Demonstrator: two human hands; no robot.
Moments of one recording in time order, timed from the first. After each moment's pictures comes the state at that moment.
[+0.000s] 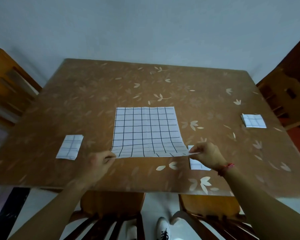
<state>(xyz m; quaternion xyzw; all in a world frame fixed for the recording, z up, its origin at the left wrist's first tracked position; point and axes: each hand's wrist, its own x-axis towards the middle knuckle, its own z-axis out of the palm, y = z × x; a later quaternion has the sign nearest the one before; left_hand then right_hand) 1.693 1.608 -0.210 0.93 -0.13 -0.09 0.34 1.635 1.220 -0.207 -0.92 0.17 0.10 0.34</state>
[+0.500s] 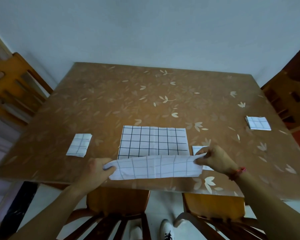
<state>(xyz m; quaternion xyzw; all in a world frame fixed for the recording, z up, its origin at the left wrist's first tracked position) 1.667 1.635 -0.201 0.93 -0.10 -0.15 0.33 1.616 1.219 -0.196 -0.90 0.13 0.12 0.40</state>
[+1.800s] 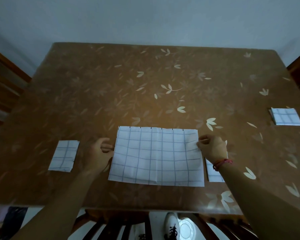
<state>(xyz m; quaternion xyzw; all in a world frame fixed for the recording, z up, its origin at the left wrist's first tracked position) 1.798 1.592 -0.285 0.89 0.07 -0.14 0.44 1.730 1.221 -0.287 -0.88 0.33 0.03 0.33</state>
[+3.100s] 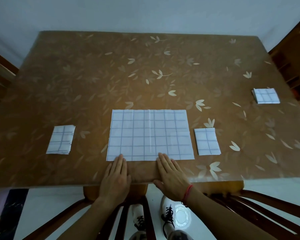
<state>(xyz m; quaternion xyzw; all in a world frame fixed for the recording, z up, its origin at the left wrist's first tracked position) 1.651 1.584 -0.336 0.96 -0.24 -0.15 0.02 1.589 1.355 -0.335 -0.98 -0.06 0.19 0.07</state>
